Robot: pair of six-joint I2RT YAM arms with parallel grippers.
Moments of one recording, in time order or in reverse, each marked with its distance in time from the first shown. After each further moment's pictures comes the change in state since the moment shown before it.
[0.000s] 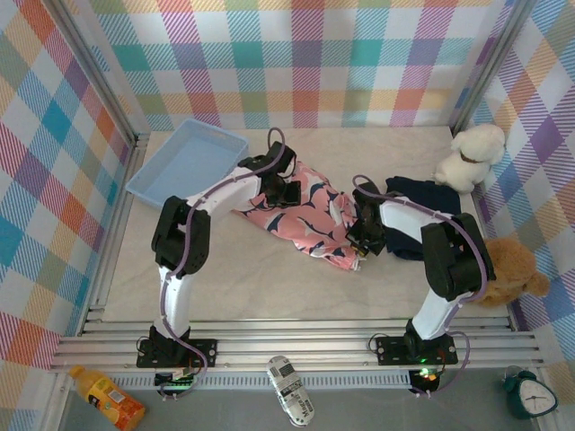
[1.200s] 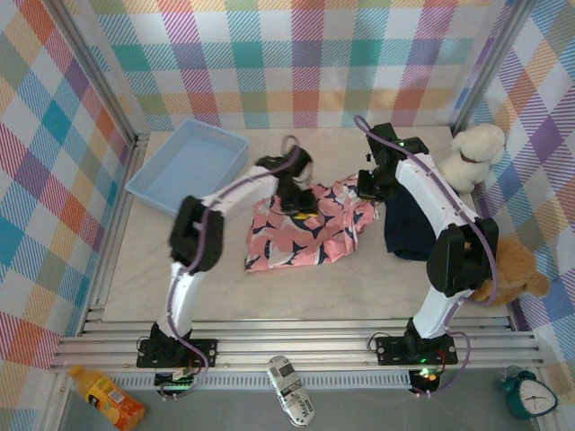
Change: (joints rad) left arm -0.028 0.010 0.095 -0.181 0.100 -0.137; right arm -0.072 0.018 0.594 -0.391 0.062 -0.600
